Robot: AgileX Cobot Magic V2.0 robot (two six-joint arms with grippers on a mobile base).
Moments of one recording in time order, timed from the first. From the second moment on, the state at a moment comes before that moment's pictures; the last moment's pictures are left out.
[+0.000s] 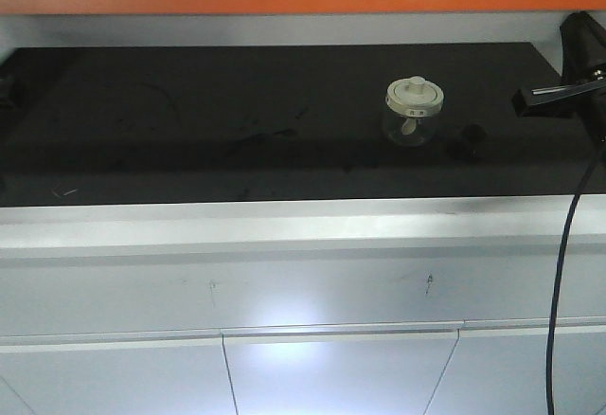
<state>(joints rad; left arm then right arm) -0.01 1.24 -0.65 0.07 -0.92 0.02 -0.05 1.50 -0.67 -0.22 -1.13 0.07</state>
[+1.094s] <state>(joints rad) -0.01 1.05 -0.67 0.09 -0.60 -0.01 -0.05 1.24 -0.67 -0.30 -0.75 0.13</state>
